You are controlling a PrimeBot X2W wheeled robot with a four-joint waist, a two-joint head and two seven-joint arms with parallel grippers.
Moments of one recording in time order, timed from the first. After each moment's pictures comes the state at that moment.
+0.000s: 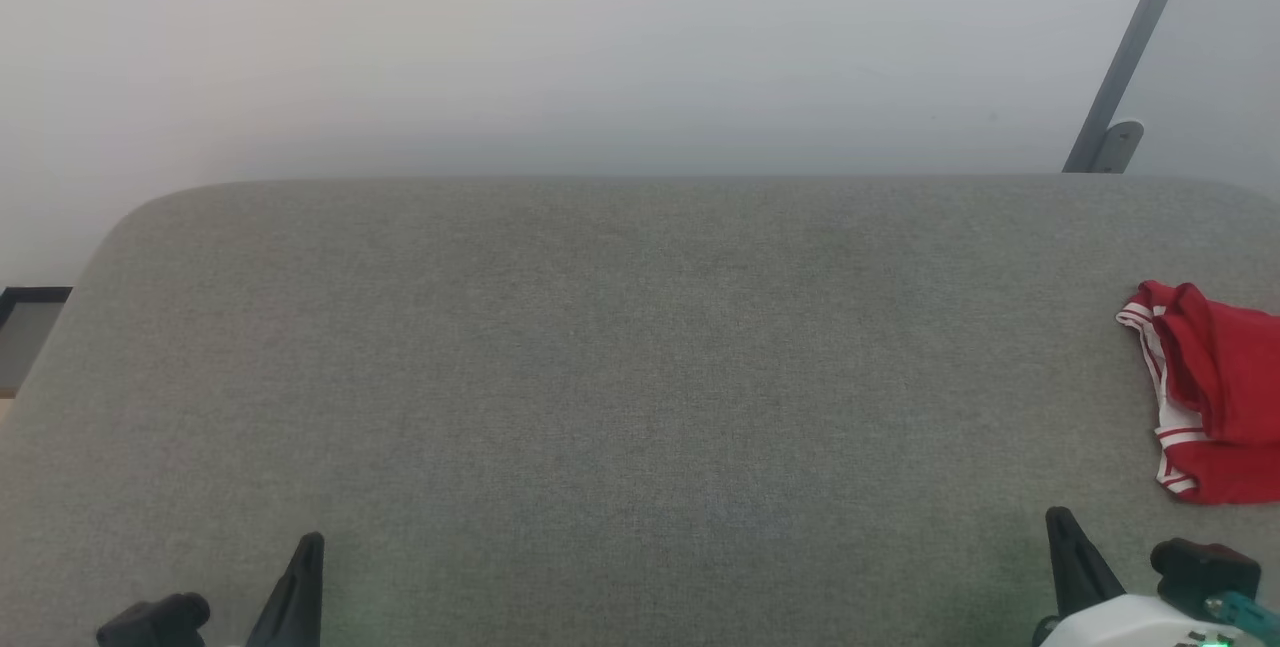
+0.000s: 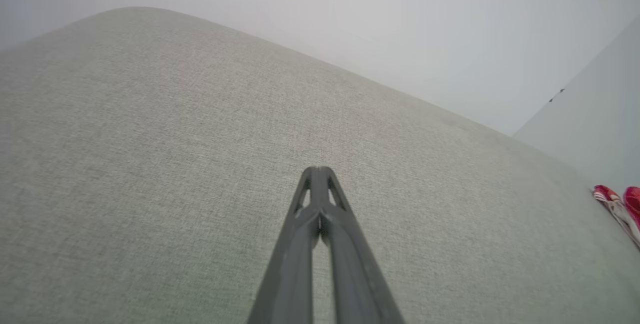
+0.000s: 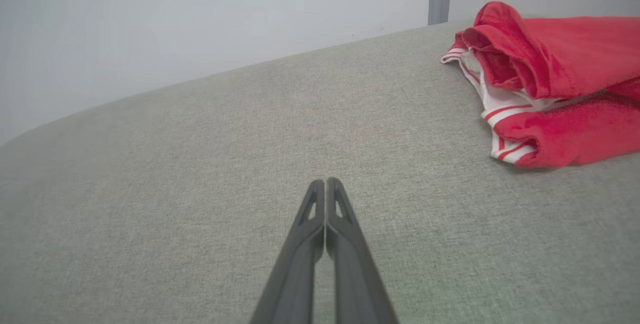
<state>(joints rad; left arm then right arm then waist) 0.09 0.24 -0.02 0.31 -0.61 -0.13 -0.22 0.04 -0.08 -0.12 0.37 0.29 0.13 -0.15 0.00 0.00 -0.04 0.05</state>
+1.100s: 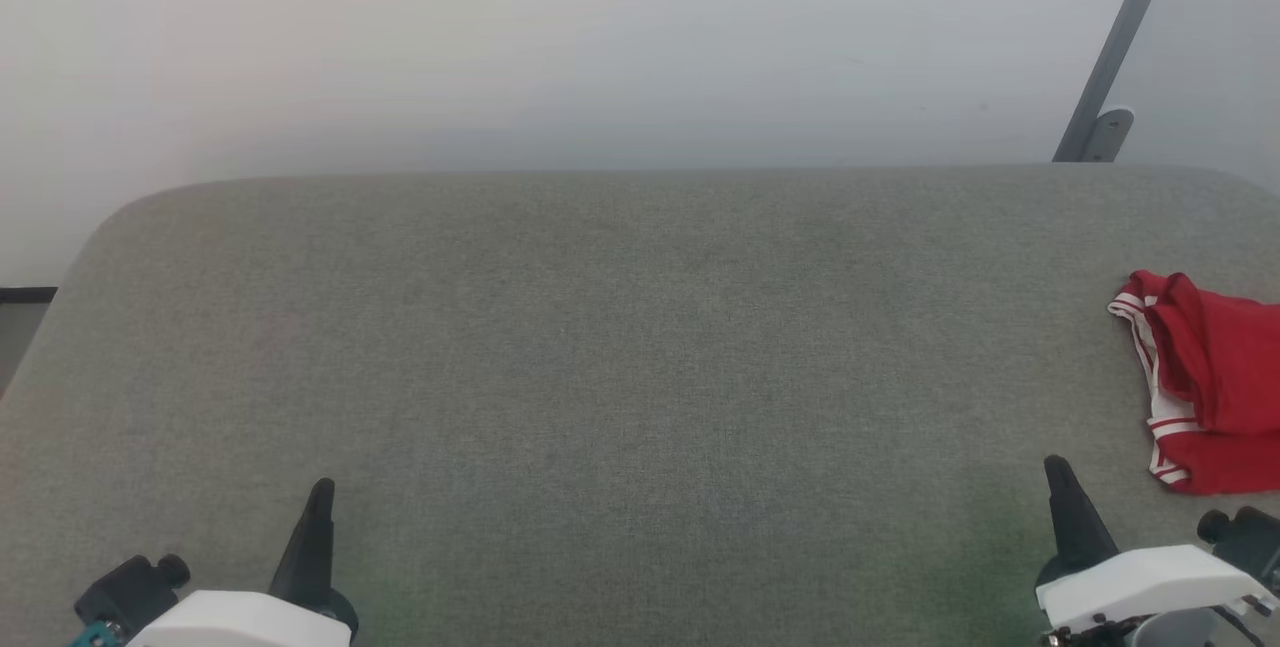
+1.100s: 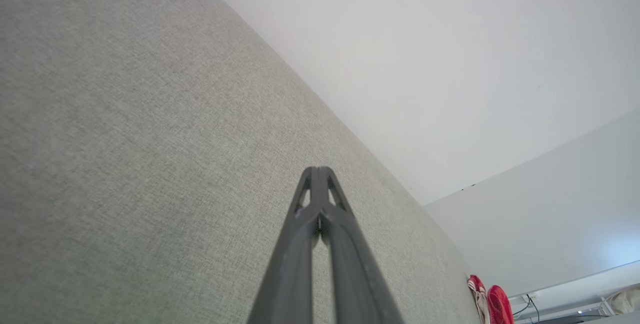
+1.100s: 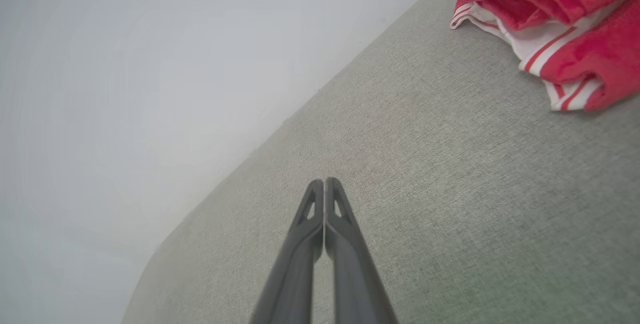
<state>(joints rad) 0.02 0.16 0.03 0.29 -1.01 -0.13 -0.08 -0.02 -0.07 -0.12 0.32 0.82 0.13 -0.05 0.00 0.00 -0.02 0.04</state>
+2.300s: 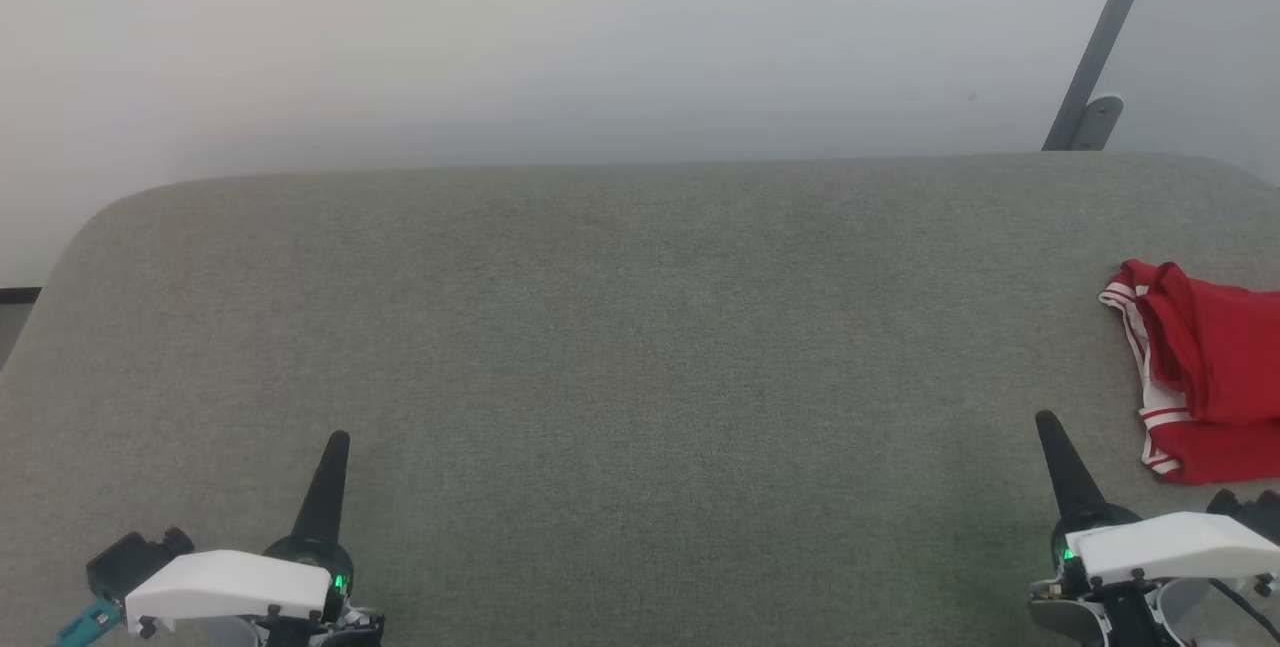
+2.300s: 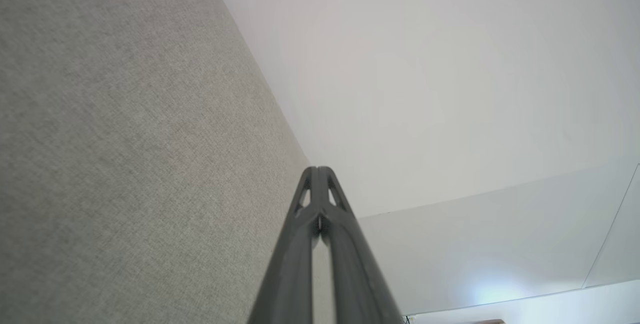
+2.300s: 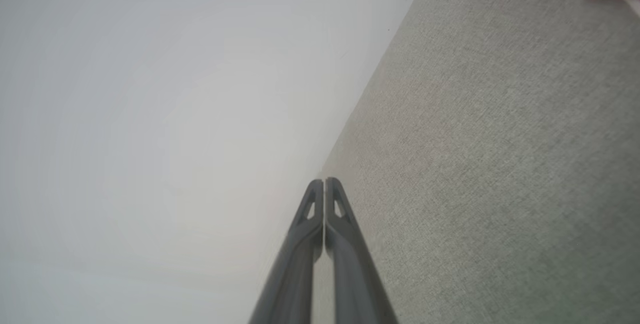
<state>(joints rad) -0.04 0.11 0.07 0.27 -1.32 -0.13 0.02 -0.07 -0.06 -0.12 0.28 1.23 0.13 0.03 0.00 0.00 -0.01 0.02</state>
